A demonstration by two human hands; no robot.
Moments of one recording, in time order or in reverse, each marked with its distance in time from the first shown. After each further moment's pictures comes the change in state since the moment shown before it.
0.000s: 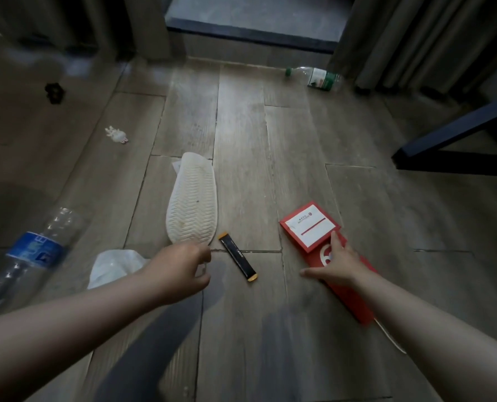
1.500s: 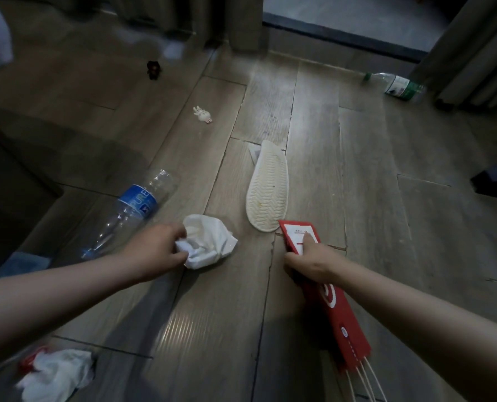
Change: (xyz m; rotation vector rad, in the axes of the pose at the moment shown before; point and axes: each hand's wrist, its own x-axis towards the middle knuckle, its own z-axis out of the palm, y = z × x) left_hand -0.114 -0.127 -0.004 -0.123 0.057 -0.401; right_hand -0.064 -0.155 0.067 -0.201 -0.178 -0.272
